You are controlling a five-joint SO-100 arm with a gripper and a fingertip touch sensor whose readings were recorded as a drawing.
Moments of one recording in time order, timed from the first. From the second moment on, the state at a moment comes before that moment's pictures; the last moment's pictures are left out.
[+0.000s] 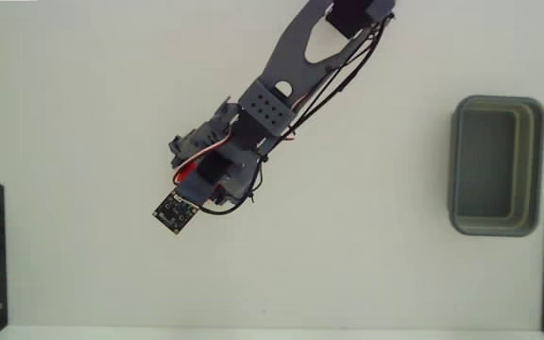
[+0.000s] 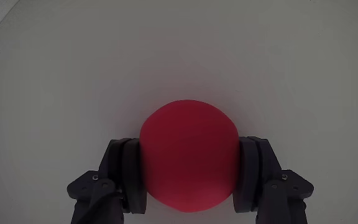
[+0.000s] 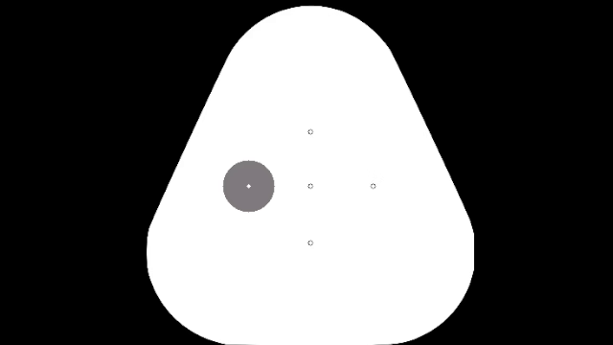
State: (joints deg) arm 38.6 80.7 93.5 43.3 -0.3
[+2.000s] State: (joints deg) arm 38.6 80.8 92.5 46.1 -0.3
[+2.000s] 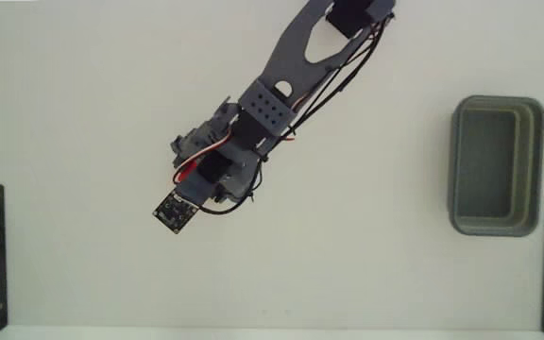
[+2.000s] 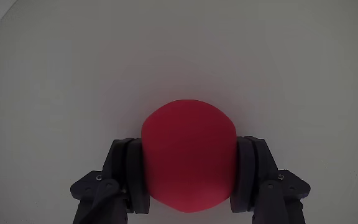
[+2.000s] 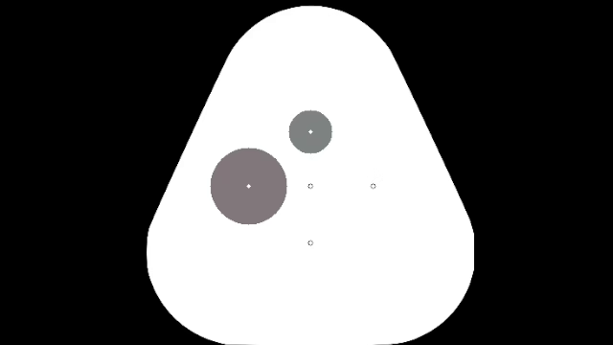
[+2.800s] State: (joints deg) arm 38.6 80.7 79.9 59.3 -0.2
